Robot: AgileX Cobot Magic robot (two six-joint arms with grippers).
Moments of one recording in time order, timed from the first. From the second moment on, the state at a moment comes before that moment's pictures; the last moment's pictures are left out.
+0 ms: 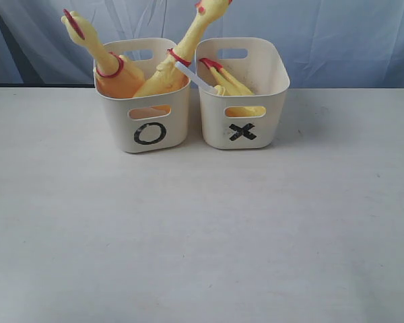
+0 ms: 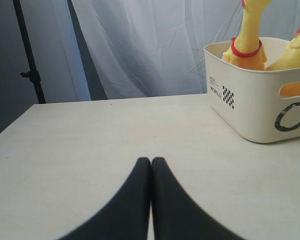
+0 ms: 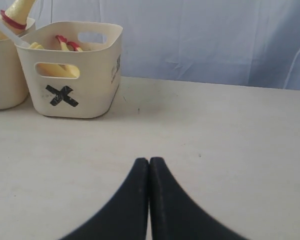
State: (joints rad) left arm 0.00 0.00 0.00 0.16 0.21 -0.08; right arm 0.07 0.01 0.00 0.19 0.30 -0.23
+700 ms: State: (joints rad) left arm 0.00 0.00 0.00 0.16 0.23 -0.08; right arm 0.07 0.01 0.00 0.19 0.30 -0.21
